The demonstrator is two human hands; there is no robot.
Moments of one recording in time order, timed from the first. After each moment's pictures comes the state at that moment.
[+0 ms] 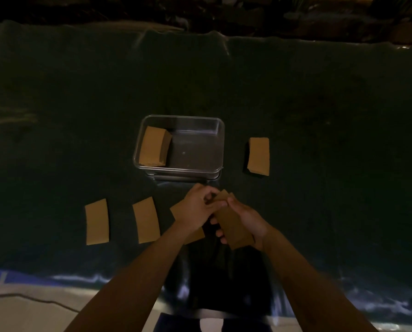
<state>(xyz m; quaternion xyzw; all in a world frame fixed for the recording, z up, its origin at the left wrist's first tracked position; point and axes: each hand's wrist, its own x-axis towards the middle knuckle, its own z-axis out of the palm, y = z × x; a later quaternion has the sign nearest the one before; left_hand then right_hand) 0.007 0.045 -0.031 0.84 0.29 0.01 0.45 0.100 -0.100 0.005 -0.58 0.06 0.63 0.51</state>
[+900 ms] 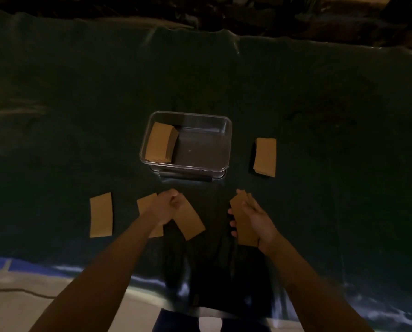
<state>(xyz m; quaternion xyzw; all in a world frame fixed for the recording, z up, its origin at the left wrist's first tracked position) -0.049 0.123 -0.050 0.82 0.36 -0.19 0.40 0.102 -0.109 -0.031 -0.64 0.10 0.53 0.54</state>
